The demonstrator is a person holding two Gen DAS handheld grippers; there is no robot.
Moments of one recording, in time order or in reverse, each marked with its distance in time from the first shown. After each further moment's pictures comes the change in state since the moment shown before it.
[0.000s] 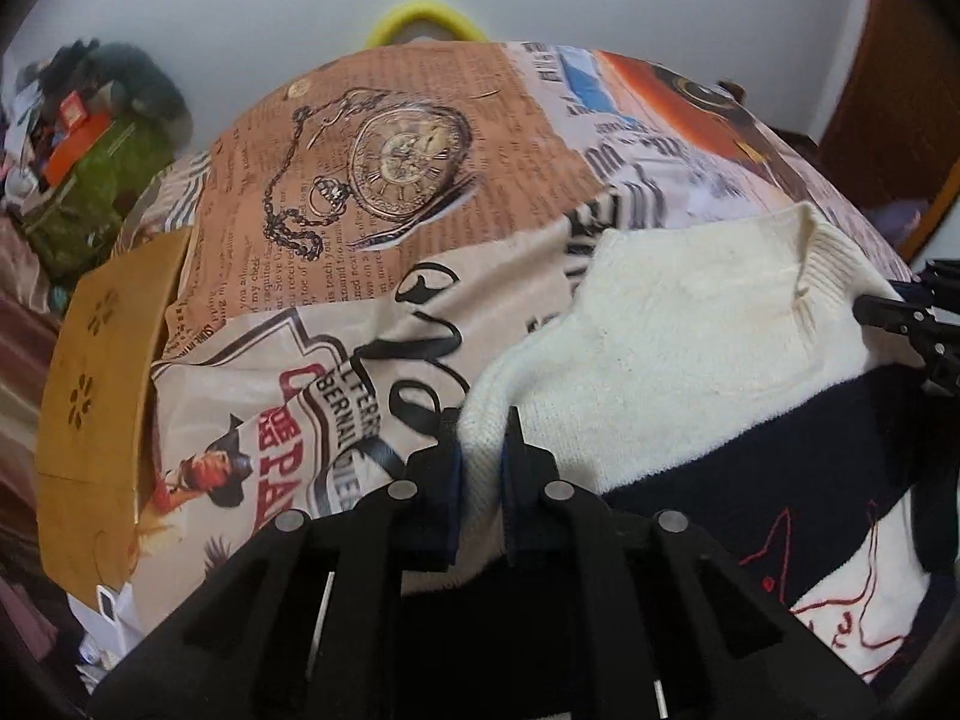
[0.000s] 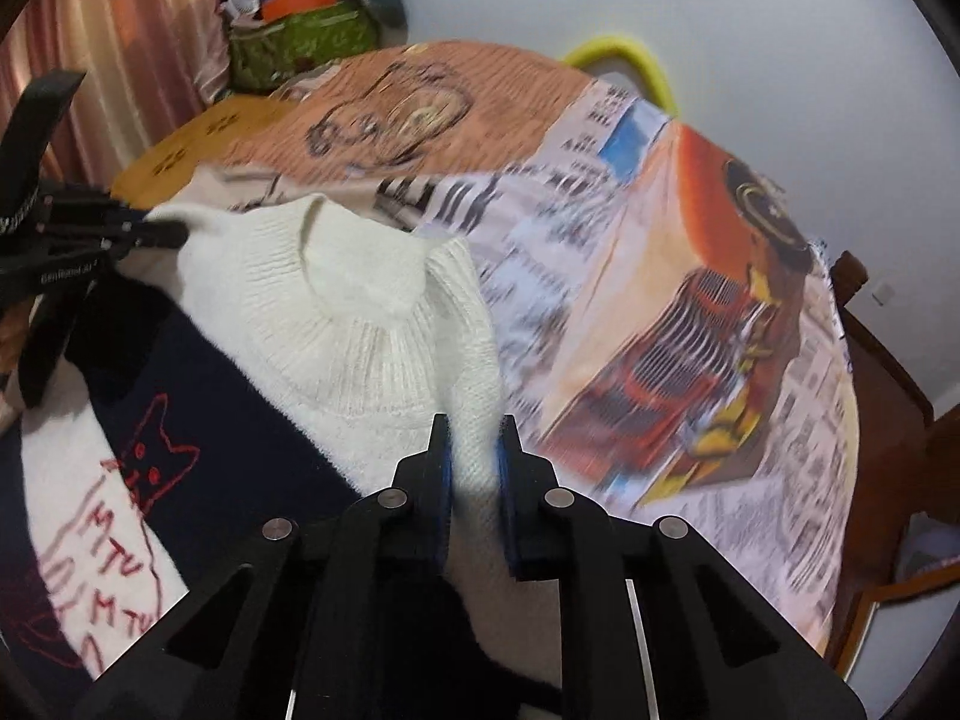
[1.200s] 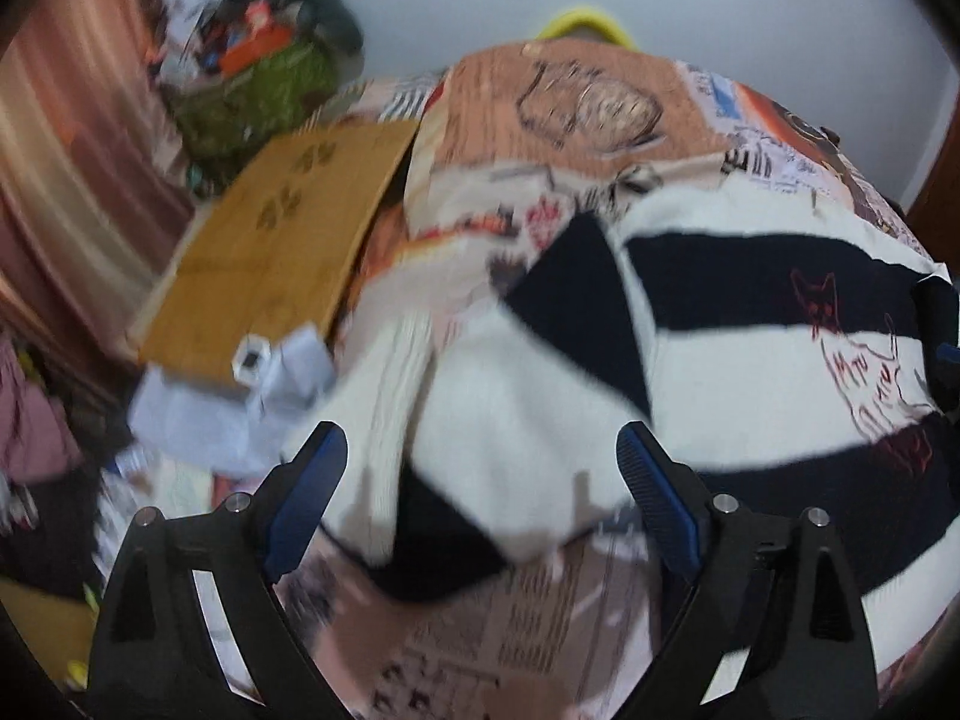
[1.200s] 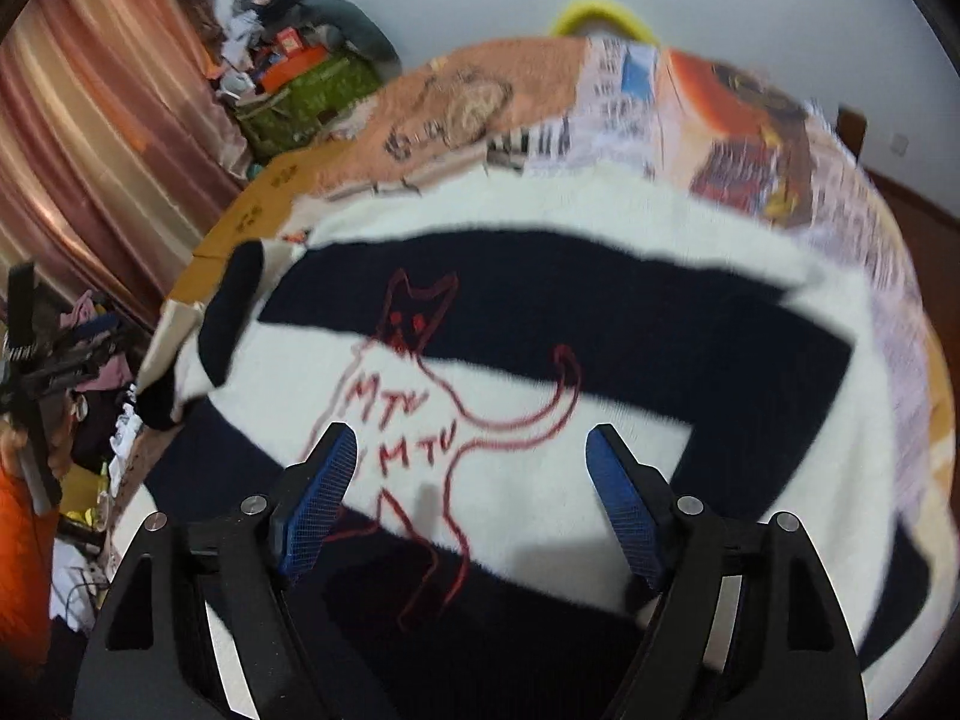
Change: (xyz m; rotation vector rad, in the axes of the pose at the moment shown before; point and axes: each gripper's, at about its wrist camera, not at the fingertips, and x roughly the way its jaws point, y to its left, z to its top) left arm -0.150 0.100 -0.212 -0.263 -0.012 0.182; right arm -0.059 0.083 -0.097 0.325 0.027 0.195
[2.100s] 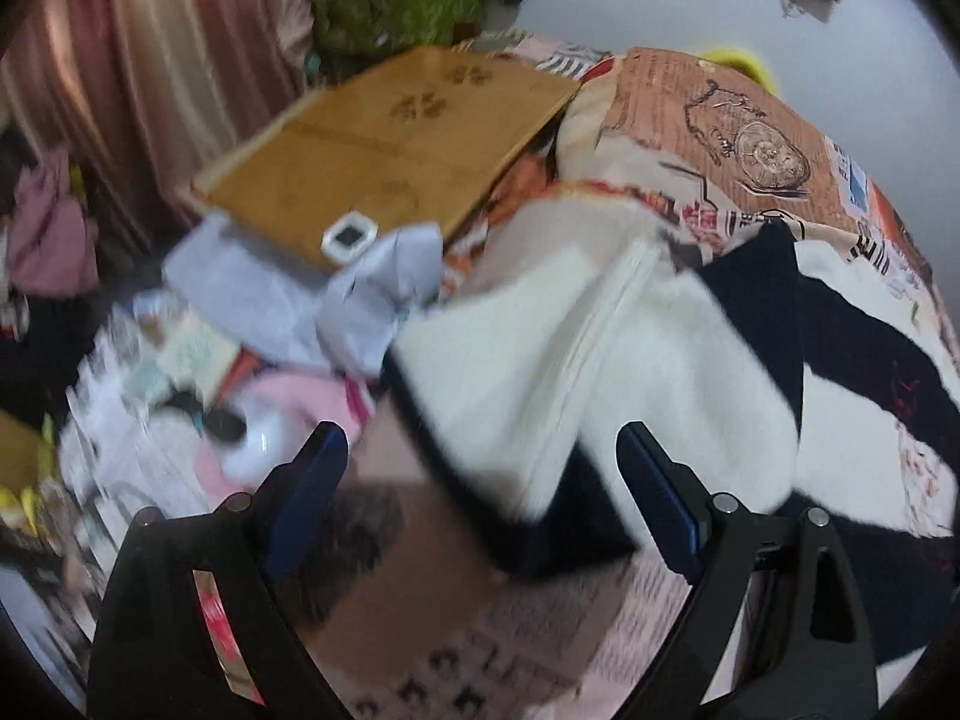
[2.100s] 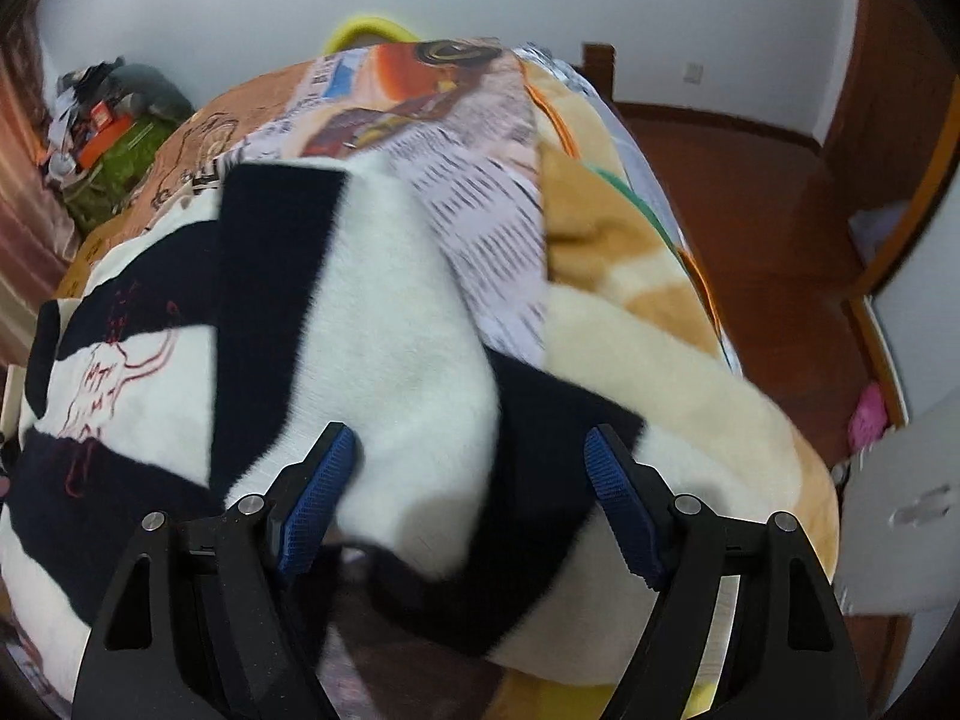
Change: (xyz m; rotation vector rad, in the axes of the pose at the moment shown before) left arm 0.024 0.064 -0.023 -0.313 0.015 0.127; right arm -0.075 -0.151 -0.089 0.276 -0.081 -0.333
